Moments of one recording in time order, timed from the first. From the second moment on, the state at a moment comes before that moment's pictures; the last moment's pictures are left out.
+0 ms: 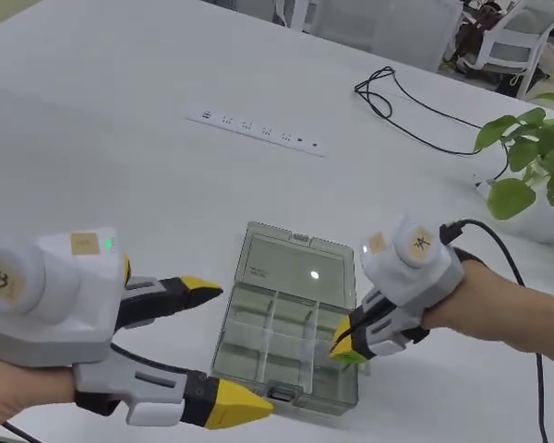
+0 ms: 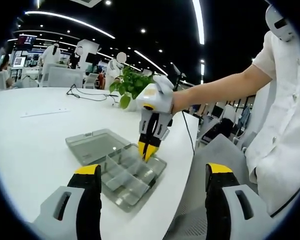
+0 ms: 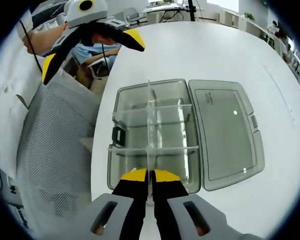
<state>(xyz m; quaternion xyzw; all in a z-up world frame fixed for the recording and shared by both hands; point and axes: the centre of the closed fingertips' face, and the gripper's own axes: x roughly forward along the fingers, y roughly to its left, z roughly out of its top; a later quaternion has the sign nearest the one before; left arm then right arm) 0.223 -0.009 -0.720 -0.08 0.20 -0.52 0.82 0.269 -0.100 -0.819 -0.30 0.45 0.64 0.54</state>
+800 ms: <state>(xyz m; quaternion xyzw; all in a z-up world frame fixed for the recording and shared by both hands) 0.223 -0.011 -0.720 -0.08 0.20 -0.52 0.82 0.268 -0.101 -0.826 -0.40 0.40 0.61 0.55</state>
